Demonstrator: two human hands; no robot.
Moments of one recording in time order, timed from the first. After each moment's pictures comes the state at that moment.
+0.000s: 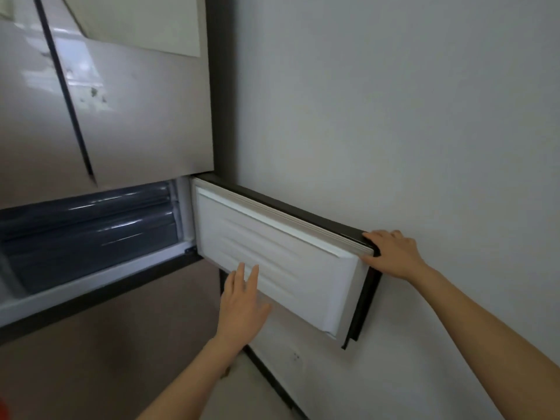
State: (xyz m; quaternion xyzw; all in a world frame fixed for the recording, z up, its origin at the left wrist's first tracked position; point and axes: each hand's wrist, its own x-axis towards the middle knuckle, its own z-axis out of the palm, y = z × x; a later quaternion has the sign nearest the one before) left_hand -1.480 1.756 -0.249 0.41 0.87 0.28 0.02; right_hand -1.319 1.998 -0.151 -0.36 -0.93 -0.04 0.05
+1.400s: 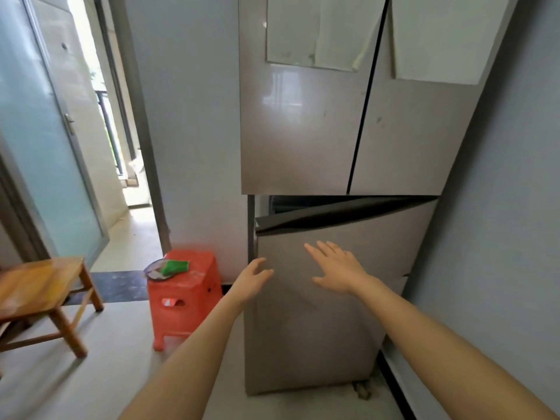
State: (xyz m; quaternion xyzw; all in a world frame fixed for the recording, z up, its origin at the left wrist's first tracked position) left_hand -1.656 1.387 -0.228 0.08 0.82 0.57 0.09; right_hand -1.618 1.581 -0.170 0.07 -1.00 0.00 -0.03
